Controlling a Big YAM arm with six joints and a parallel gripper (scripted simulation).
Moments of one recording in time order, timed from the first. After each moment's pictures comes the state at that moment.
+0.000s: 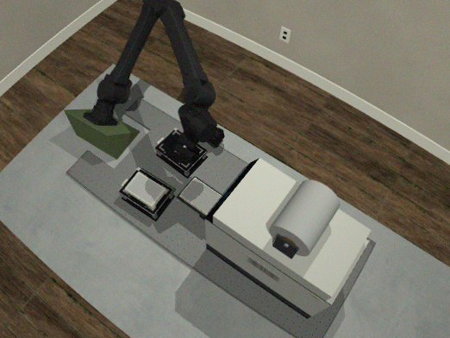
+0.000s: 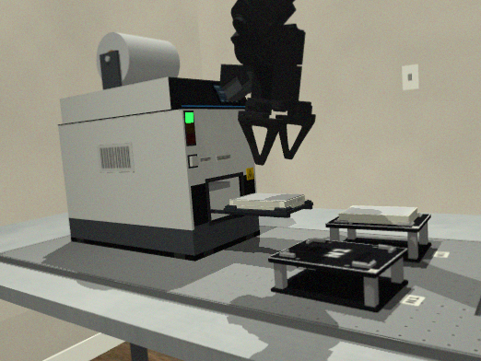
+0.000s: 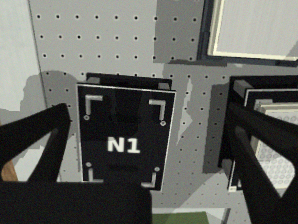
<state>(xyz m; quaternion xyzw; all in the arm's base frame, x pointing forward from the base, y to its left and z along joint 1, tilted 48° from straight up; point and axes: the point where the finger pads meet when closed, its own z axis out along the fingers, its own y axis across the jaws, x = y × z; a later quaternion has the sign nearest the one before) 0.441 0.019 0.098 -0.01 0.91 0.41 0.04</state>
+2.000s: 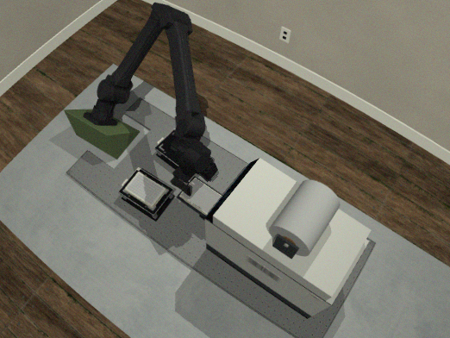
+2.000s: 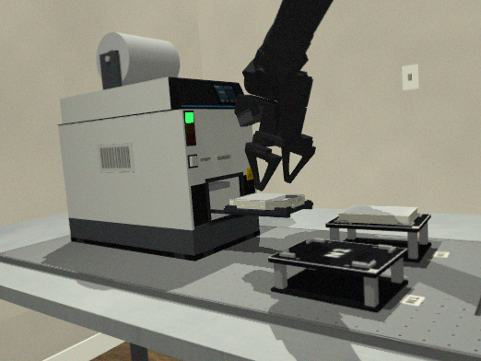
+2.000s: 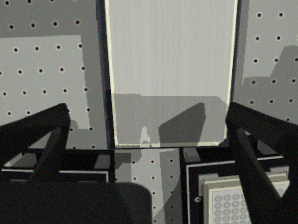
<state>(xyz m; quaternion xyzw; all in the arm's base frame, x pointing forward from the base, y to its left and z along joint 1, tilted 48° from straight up) 0.491 0.008 0.000 0.04 0.91 0.40 0.09</state>
